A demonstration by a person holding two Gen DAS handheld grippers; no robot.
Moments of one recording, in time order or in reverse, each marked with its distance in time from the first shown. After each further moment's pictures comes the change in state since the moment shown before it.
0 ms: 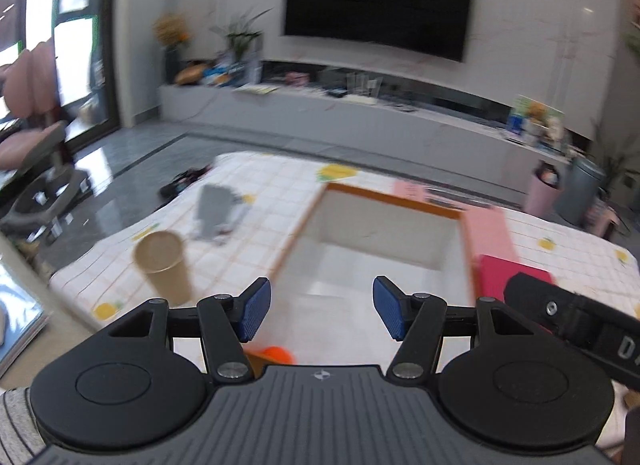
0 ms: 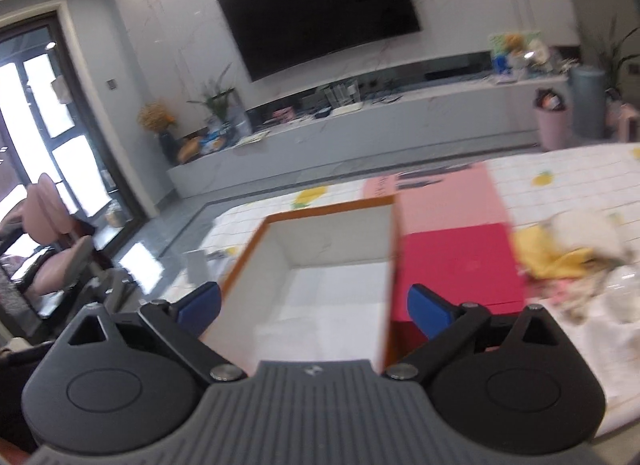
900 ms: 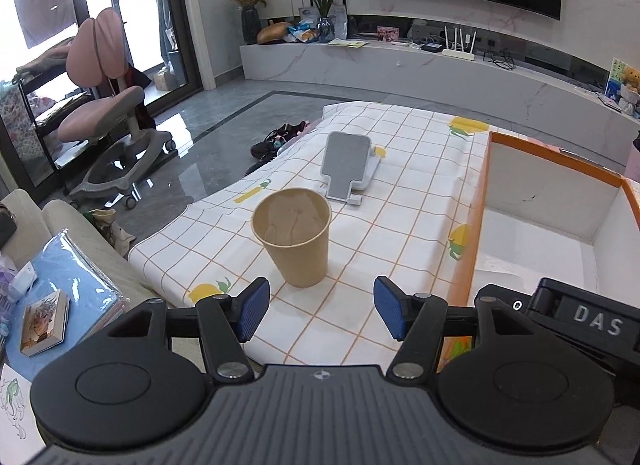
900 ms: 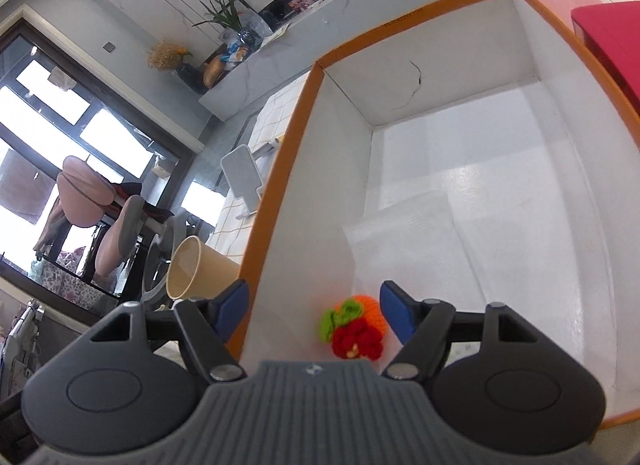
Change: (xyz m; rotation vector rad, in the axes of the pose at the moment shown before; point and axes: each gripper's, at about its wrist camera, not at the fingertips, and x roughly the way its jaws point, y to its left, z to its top) left arm 0.078 0.112 -0.010 -0.039 0.137 0.287; right arm 0.171 0.063 -0.063 0.261 0.374 0.256
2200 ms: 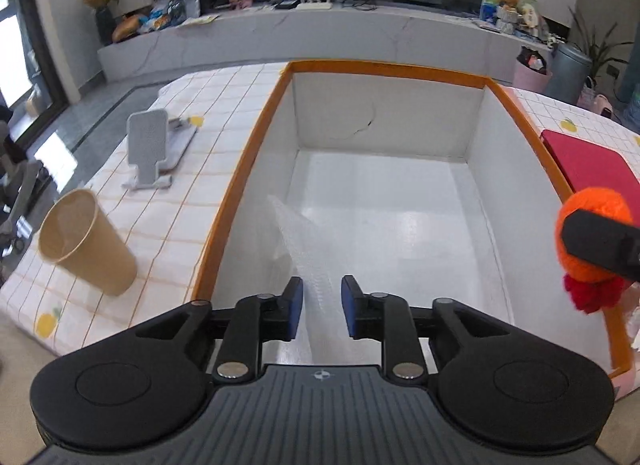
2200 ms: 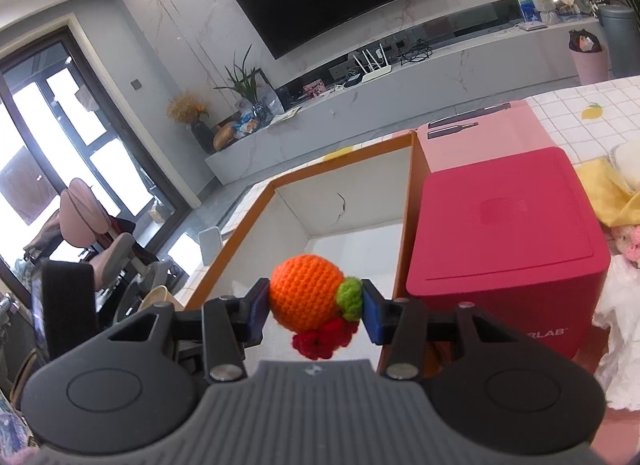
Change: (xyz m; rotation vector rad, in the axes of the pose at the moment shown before) left arm 0.035 -0.109 -0.020 0.250 0.107 -0.305; right arm -0.122 -0.065 0.008 -0.194 -0.250 -0.049
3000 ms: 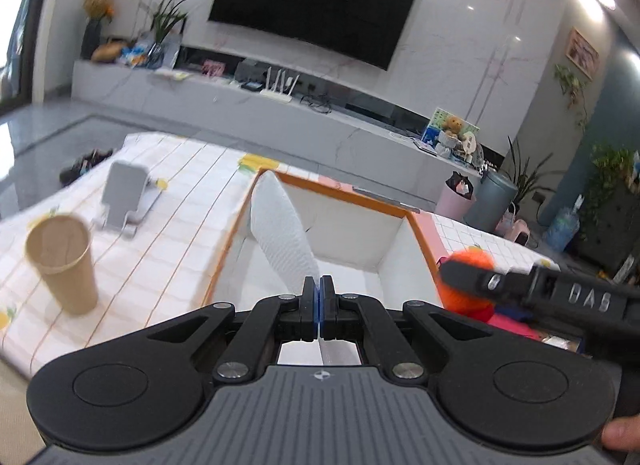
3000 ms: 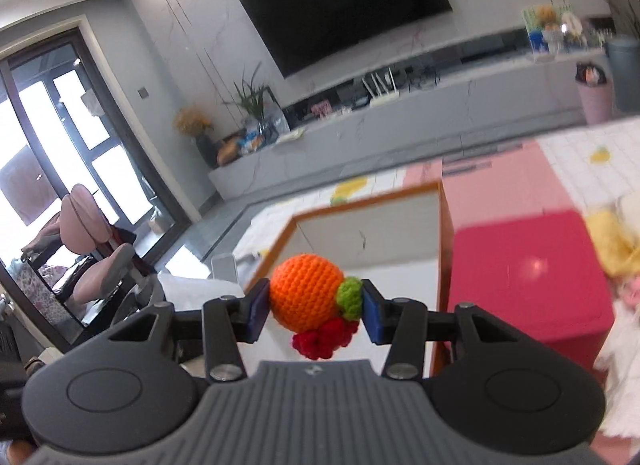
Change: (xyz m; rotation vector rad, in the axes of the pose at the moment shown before) left arm -0.055 0.034 0.000 -0.170 -0.322 -0.301; right arm -0.014 0.021 0.015 -0.009 -0.043 0.013
